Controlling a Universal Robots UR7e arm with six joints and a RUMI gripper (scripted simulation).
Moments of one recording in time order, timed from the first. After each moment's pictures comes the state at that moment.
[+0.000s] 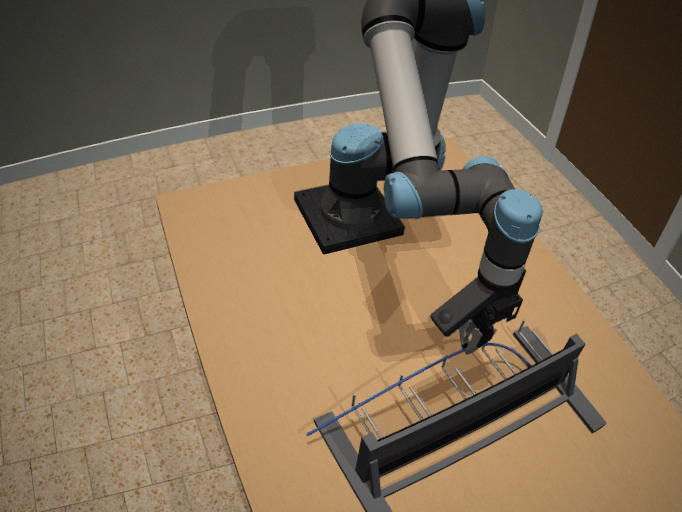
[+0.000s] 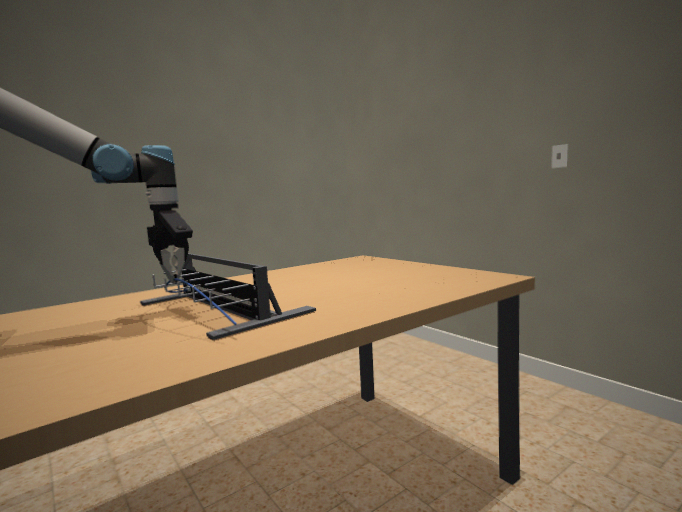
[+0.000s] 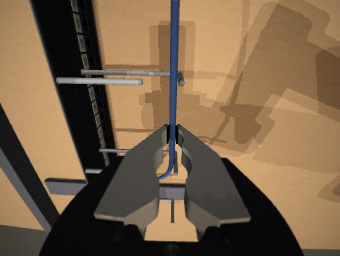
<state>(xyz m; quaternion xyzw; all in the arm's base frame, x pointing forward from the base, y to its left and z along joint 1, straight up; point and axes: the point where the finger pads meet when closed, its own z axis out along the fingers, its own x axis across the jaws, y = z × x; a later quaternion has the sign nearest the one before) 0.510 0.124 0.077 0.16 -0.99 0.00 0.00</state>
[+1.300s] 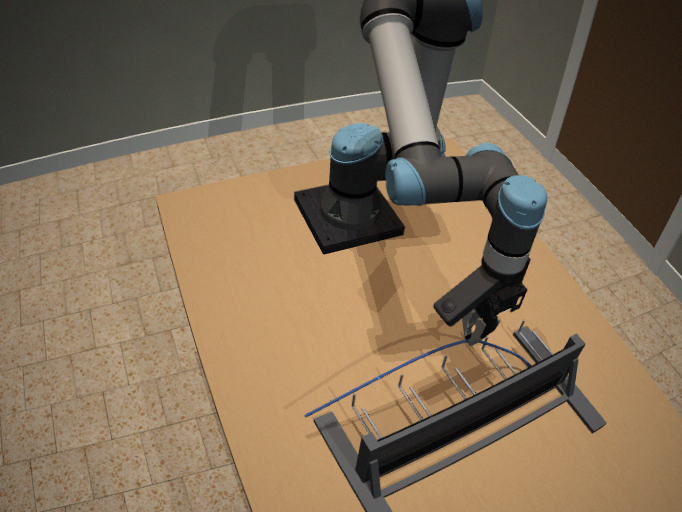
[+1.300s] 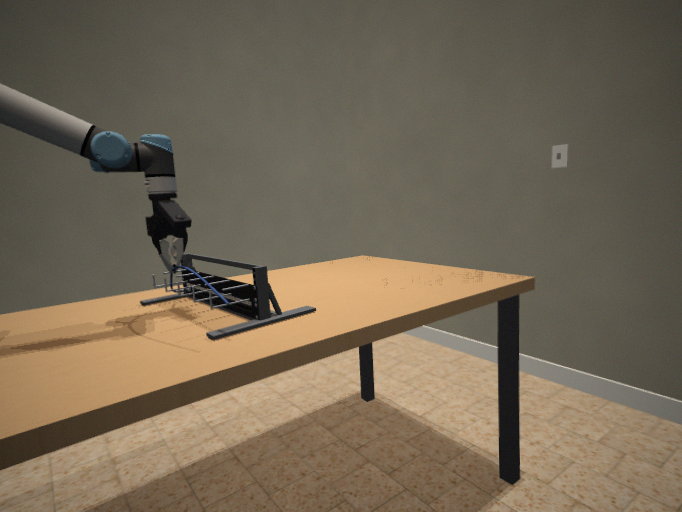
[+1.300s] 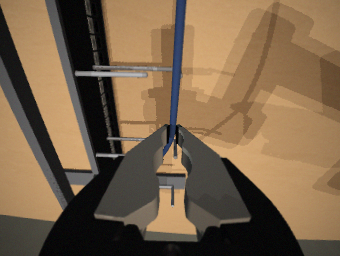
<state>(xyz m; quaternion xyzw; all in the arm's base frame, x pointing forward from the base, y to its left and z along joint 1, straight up) 0.510 0.125 0.105 0.16 -0.99 0.00 0.00</state>
